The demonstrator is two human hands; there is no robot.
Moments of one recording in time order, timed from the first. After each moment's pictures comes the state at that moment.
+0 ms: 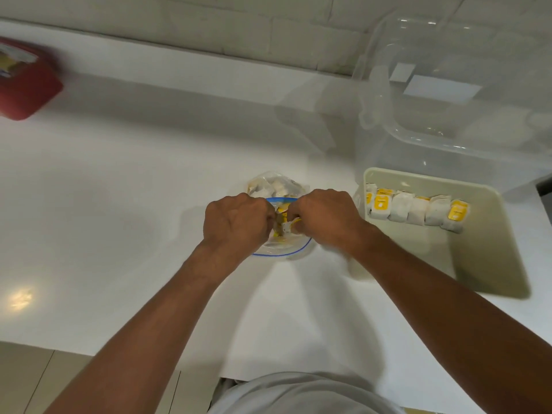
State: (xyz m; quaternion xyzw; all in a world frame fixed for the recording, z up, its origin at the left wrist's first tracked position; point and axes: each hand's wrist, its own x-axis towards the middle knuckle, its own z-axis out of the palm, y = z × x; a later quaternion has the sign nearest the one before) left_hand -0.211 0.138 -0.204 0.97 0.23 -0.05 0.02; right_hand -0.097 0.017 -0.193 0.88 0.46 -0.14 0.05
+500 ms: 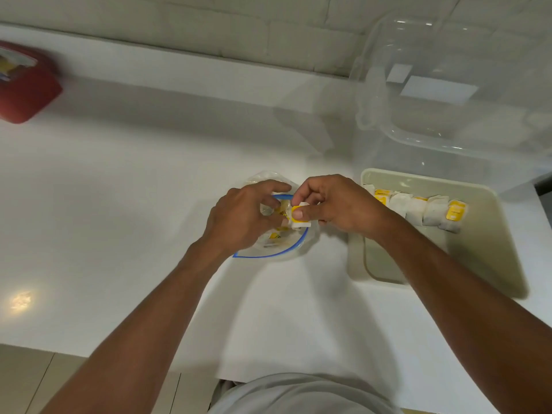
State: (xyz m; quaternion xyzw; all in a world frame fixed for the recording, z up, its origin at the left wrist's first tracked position) left_hand -0.207 0.147 -0.200 0.89 0.23 0.00 0.39; right_hand -0.072 -0.005 -0.171 0.80 0.33 -0.37 -0.34
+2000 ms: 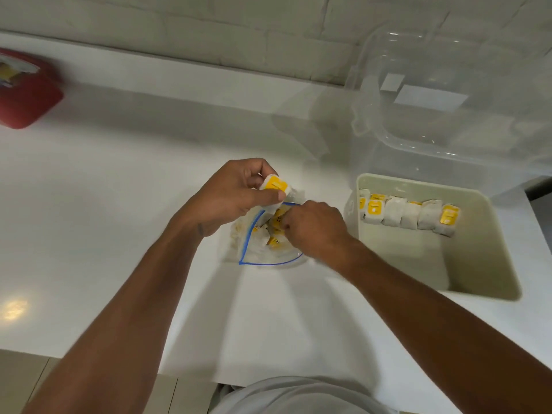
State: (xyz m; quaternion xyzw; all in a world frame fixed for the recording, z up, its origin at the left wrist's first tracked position) left_hand -0.201 0.159 -0.144 0.76 0.19 0.01 0.62; right_hand -0.115 0.017 -0.201 0.90 0.42 -0.12 0.01
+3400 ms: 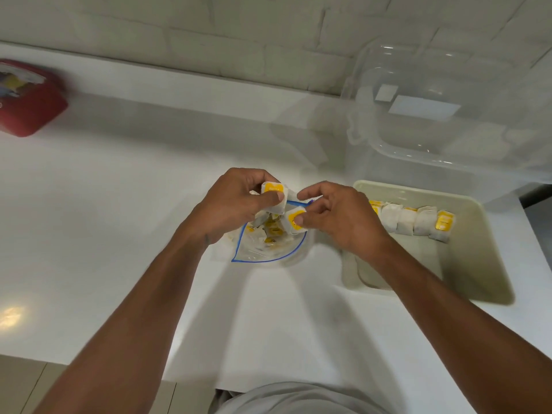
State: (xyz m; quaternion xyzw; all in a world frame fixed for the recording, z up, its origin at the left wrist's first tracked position) left_hand -0.200 0.157 -0.153 0.81 0.20 0.04 0.55; right_hand -0.094 -0.020 -0.159 0.84 0.26 -0.24 -0.40
